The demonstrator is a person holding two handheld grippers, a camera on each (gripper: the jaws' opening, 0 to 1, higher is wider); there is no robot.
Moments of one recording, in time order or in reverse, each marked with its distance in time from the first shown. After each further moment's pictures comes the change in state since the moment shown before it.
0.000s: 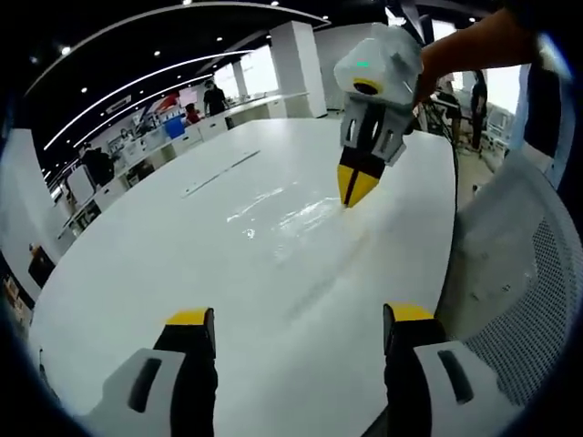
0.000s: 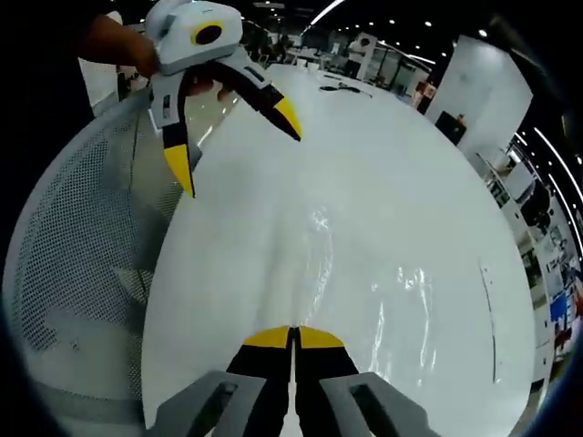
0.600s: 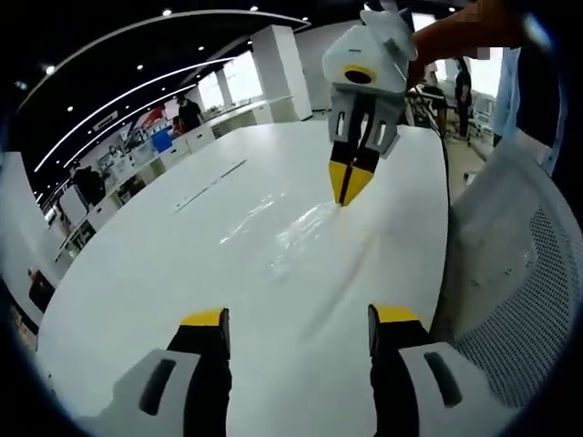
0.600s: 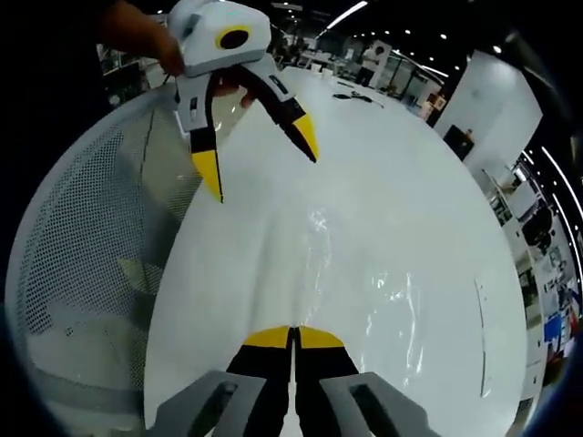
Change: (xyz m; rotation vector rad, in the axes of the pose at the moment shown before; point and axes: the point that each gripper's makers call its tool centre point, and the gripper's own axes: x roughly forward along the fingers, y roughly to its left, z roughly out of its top) left arm 0.005 -0.005 0.010 0.099 -0.014 -0.038; right arm -0.013 0.010 0.009 -0.074 -0.008 0.004
